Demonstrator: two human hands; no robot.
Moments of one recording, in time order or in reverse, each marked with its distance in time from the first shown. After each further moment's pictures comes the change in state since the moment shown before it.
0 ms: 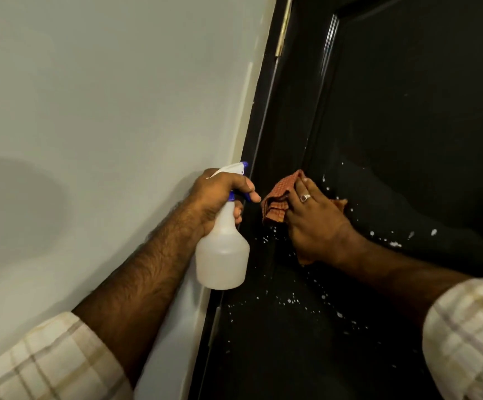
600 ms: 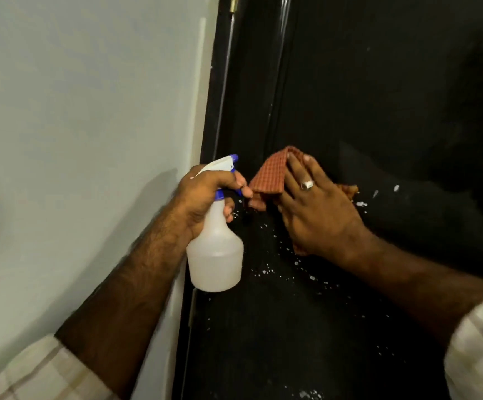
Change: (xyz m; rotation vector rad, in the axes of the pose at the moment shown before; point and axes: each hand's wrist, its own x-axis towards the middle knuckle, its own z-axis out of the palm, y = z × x) left_hand -0.007 -0.043 0.030 -0.058 -0.198 -0.016; right_hand -0.067 -0.003 0.008 0.046 0.131 0.140
